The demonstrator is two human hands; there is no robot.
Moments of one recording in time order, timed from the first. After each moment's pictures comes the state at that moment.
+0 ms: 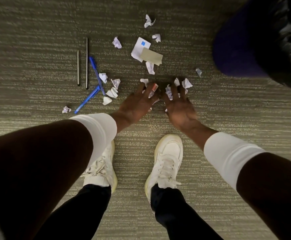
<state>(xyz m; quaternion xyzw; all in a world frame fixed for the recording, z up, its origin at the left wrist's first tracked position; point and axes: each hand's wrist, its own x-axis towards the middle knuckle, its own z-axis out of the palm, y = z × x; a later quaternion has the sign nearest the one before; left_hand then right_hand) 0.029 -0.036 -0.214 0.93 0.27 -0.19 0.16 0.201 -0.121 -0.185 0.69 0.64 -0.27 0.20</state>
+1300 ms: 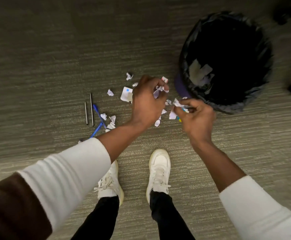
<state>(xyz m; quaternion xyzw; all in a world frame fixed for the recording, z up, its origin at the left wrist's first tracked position) 0.155 0.015 0.061 0.72 0.47 0.22 0.46 0.267 -0.108 0.052 0.86 0.21 -0.27 -0.37</state>
